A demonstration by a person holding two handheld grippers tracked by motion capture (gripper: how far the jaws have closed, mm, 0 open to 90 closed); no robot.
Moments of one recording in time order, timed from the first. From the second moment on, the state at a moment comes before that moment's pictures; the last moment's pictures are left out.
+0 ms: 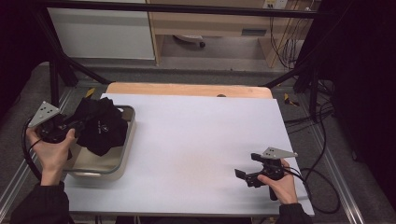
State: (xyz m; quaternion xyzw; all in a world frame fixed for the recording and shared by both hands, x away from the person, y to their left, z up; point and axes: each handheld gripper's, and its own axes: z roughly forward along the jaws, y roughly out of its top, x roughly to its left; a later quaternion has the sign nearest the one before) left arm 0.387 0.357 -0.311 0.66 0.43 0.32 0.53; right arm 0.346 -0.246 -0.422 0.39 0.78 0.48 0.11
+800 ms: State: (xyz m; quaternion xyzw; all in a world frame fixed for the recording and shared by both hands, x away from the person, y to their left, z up) left arm 0.373 0.355 -0.291 0.63 0.41 0.33 0.57; right arm 0.346 -0.245 -0.422 0.39 0.78 0.48 0.11
